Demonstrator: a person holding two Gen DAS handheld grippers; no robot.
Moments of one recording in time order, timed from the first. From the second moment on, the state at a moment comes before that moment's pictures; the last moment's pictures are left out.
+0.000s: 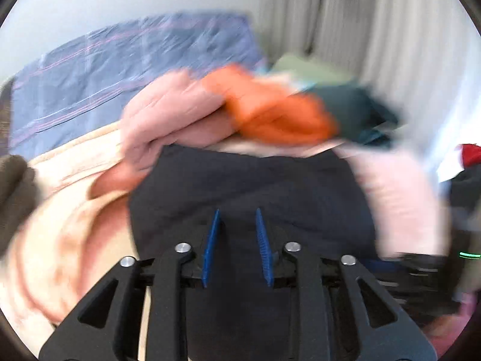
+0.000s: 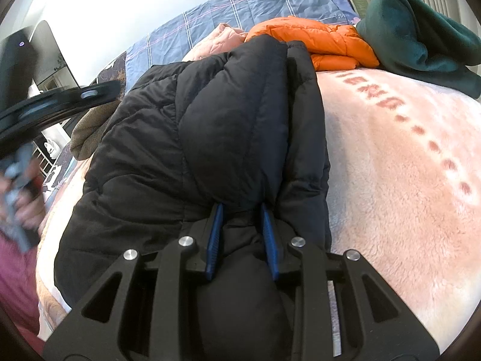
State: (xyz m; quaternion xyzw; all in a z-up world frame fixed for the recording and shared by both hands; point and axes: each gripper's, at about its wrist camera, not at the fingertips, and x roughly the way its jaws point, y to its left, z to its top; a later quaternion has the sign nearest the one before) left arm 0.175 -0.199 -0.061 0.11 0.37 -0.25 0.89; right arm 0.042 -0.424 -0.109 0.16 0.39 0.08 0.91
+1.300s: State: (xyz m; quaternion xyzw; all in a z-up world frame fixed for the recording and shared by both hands) left arm 0.194 -0.282 -0.078 0.17 0.36 -0.29 0.87; right arm 0.043 -0.424 -0.111 0.15 0.38 0.08 0.91
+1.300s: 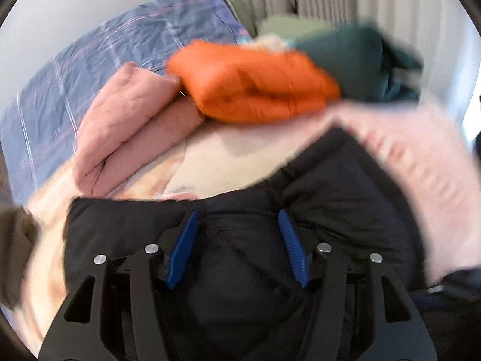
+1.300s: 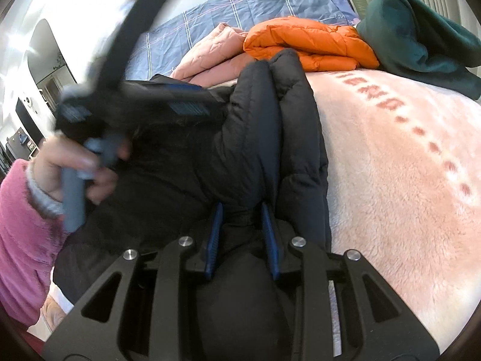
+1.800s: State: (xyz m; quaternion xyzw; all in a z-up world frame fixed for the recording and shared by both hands) left arm 0.221 -0.228 -0.124 0.19 0.39 -0.21 0.88; right arm 0.048 -0.429 -0.113 0.17 0.38 0.09 0.90
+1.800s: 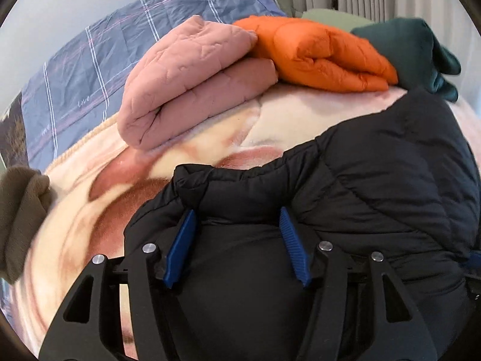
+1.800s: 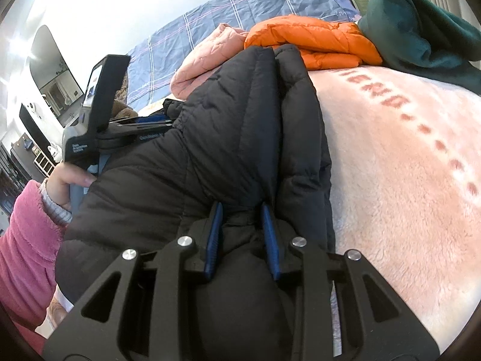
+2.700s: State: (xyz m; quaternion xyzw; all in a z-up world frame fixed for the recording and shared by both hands) left arm 0.119 -0.277 -0.100 0.23 0.35 -0.34 0.84; right arm -0.039 -0.442 -0.101 0.20 0.42 0.06 0.89
